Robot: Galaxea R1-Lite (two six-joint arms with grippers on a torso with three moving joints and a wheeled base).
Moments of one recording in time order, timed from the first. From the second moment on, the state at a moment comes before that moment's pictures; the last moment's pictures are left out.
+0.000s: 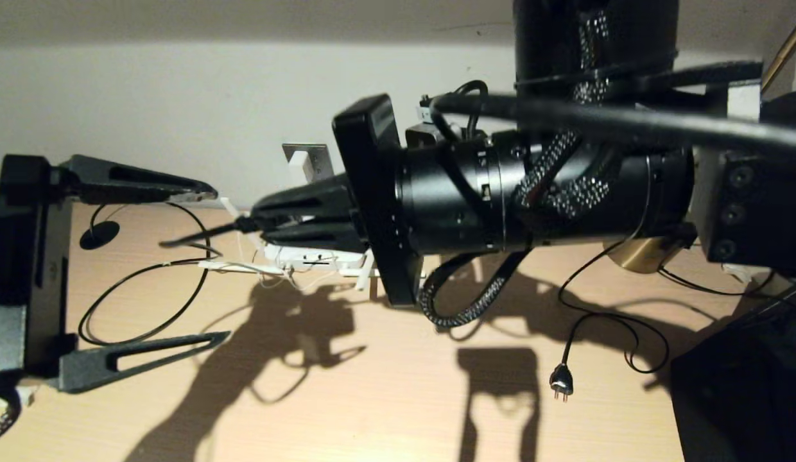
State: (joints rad) left arm -0.29 1.12 -1.06 0.21 -0.65 0.96; right arm 0.99 1.81 -1.69 0.04 0.43 1.44
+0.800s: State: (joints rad) left arm -0.34 1.03 -0.88 -0.29 -0.63 0.89; right arm 0.99 1.92 -1.90 0.10 0.55 1.74
